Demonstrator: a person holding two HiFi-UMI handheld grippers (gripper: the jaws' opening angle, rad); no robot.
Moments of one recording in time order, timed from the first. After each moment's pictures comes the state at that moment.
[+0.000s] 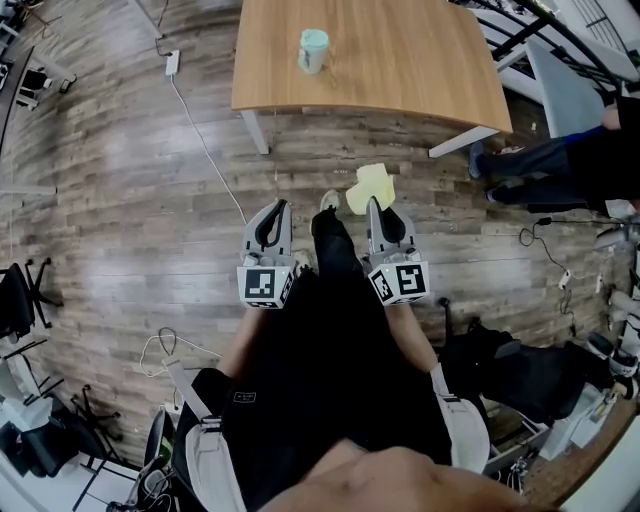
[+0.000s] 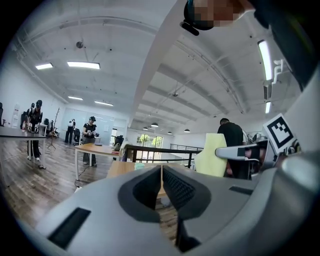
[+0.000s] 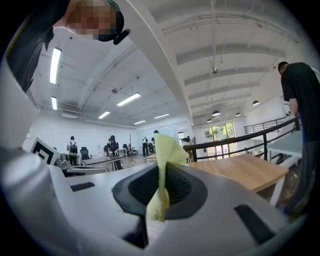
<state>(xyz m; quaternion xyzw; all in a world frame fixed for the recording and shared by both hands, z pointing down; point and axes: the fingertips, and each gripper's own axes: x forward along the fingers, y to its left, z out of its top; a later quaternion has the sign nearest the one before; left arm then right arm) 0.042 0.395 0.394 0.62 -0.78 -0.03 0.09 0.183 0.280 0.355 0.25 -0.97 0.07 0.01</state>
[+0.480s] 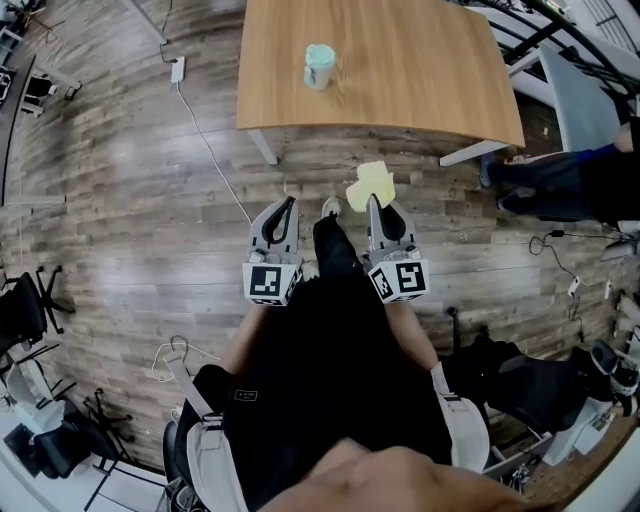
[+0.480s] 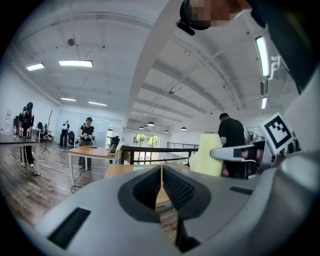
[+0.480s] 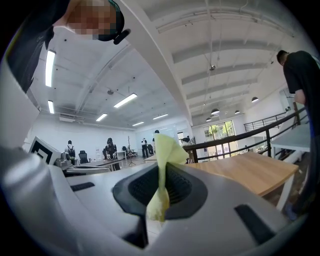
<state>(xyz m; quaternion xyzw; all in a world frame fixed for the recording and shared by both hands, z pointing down) -0.006 0.322 0.395 0.64 -0.77 -0.01 0.08 0.124 0.217 0.366 0.25 -0.96 0.09 0.00</state>
